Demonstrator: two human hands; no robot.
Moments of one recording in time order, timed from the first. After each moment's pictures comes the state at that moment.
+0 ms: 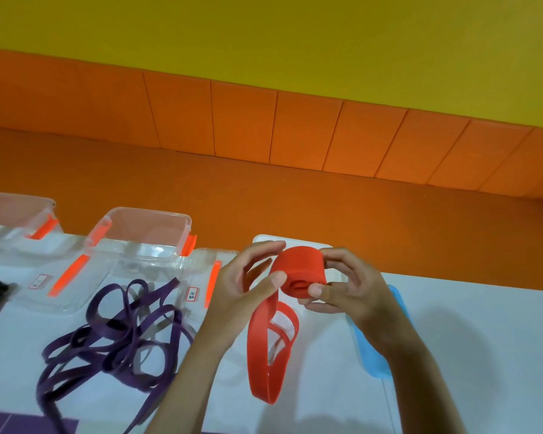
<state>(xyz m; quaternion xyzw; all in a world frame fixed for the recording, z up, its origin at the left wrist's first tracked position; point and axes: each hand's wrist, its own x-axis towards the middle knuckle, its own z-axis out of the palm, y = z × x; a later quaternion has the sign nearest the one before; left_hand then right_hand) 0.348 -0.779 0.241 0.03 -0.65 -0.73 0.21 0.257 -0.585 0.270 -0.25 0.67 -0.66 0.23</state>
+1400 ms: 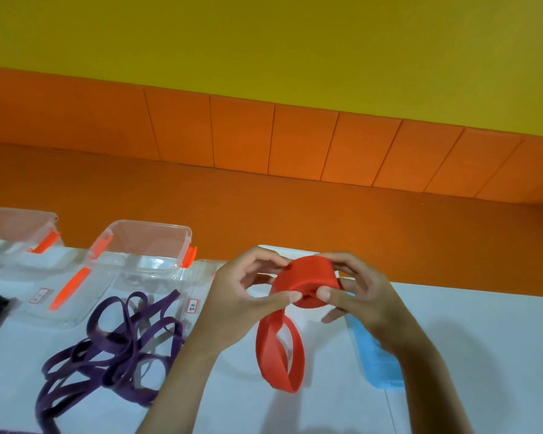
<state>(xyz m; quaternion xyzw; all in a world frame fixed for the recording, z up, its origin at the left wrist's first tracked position) 0.347 -0.785 0.269 -0.01 -0.69 -0.69 0.22 0.249 -0.575 0.281 -0.26 0.70 -0.64 0.21</state>
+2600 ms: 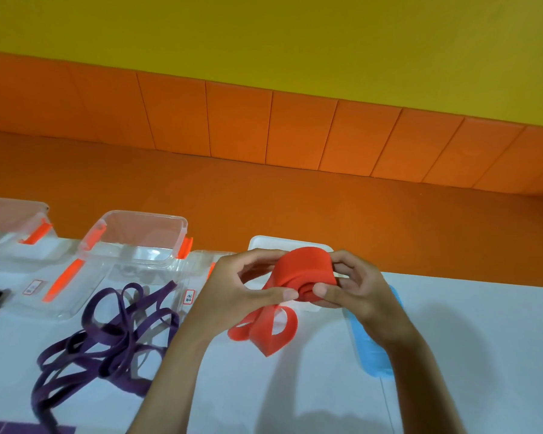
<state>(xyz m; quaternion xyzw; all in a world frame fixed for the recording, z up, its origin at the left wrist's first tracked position) 0.343 -0.796 0.267 0.02 -0.75 -0.64 0.13 0.248 -0.579 0.269 -0.25 0.69 -0.65 0.22</state>
